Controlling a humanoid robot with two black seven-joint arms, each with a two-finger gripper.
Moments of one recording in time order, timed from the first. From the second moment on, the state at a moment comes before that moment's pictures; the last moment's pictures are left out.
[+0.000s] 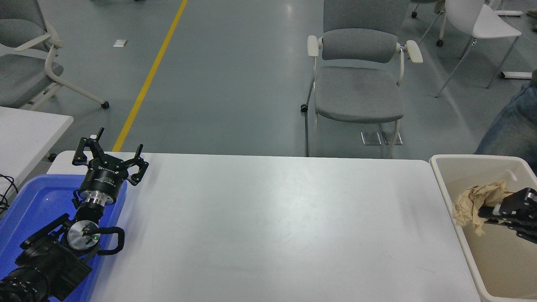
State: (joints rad) left arm -0.55 0.33 -0.83 -0.44 -0.19 -0.66 -0.48; right arm 0.87 -1.43 0.12 1.51 -0.62 0.45 0.22
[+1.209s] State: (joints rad) left arm -0.55 0.33 -0.83 -0.44 -0.19 -0.66 -0.48; right arm 0.73 -0.69 0.08 0.45 -0.39 -0.21 0.17
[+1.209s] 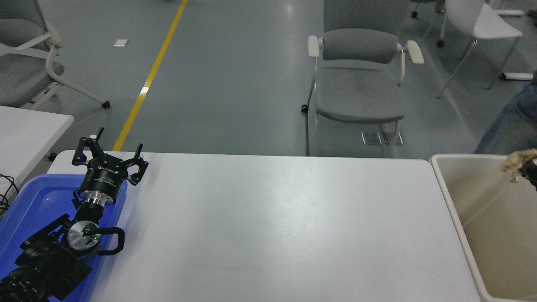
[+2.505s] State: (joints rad) left arm -0.55 0.33 -0.83 -0.44 -0.19 -0.66 -0.48; right arm 0.72 -0.53 0.09 0.33 -0.22 -0.43 0.17
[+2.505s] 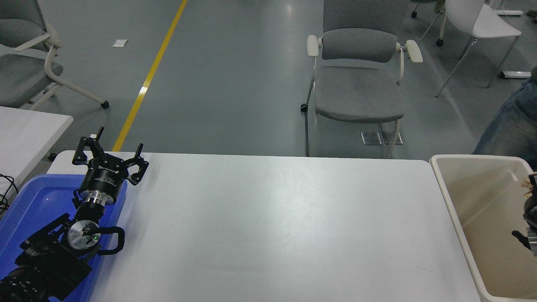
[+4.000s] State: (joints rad) left arm -0.55 0.33 -0.83 -0.44 -0.19 -0.66 -0.48; right arm 0.73 -0.51 0.50 0.41 -0.22 -0.22 0.20
